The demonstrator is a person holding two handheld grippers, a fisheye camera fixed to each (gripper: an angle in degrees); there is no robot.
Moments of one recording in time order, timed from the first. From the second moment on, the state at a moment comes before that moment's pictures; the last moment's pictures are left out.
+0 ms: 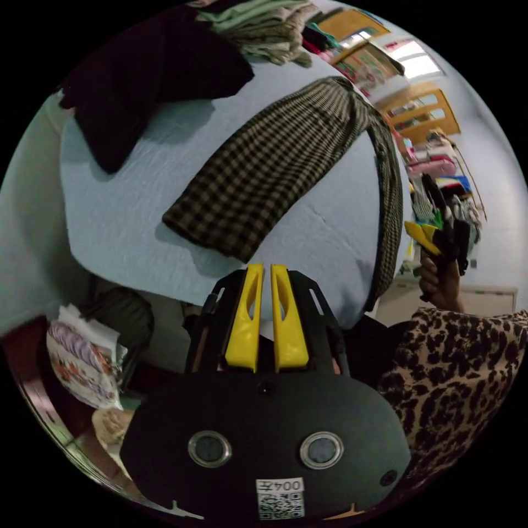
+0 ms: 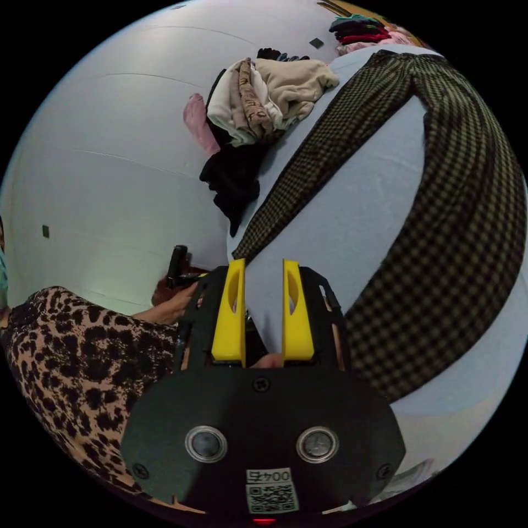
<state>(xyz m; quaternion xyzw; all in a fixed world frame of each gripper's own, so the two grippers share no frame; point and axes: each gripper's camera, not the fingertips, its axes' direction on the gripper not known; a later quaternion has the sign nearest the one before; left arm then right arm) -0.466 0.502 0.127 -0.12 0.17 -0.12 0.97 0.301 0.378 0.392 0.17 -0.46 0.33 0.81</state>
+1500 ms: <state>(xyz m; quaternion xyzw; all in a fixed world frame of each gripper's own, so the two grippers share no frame) -0.552 0.377 -0.054 -0.03 0.17 0.22 0.96 -0.199 0.233 0.673 0.06 -0.16 0.34 0.93</state>
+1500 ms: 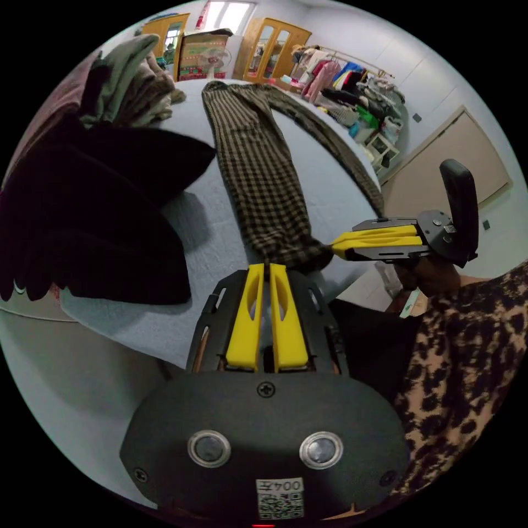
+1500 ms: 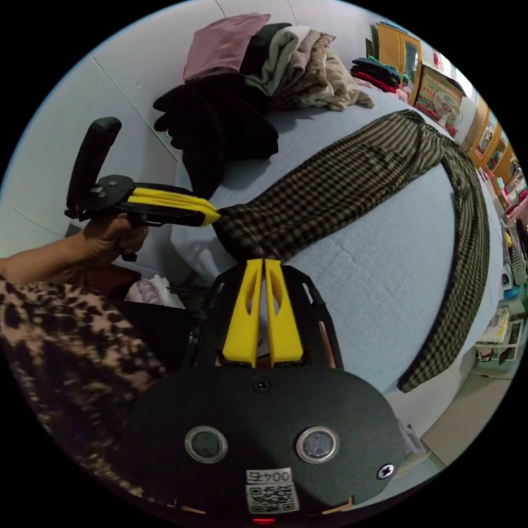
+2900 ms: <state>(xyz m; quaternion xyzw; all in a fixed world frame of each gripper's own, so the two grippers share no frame) -0.520 0.345 0.082 -0.07 0.14 0.30 0.94 -0.218 0.234 0.579 0.07 -0.25 0.34 0.90</state>
